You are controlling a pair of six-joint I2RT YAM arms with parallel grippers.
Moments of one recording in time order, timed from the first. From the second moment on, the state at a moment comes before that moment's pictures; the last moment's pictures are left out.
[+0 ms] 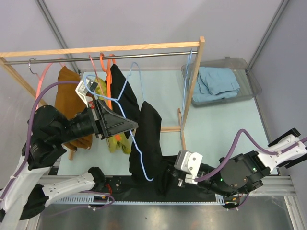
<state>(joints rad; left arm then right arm) -0.89 0.80 1.45 -0.51 0.41 -1.09 2.00 1.06 1.36 -0.25 0.82 -0.26</state>
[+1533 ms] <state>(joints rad) -0.89 0.79 1.52 -0.82 0.30 -0.92 2.02 1.07 1.47 -0.36 0.81 -0.22</state>
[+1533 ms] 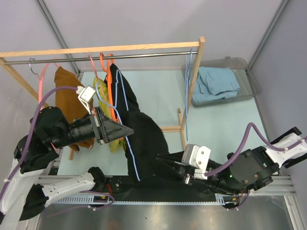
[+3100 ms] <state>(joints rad) -0.89 0.87 1.53 -0.79 0.34 -0.93 1.81 1.10 1.26 -0.43 0.56 0.05</state>
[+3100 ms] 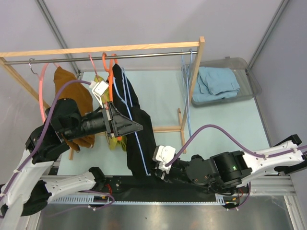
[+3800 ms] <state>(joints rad) -0.89 0.87 1.53 -0.80 0.34 -0.92 1.80 1.13 1.27 -0.39 0.61 0.03</state>
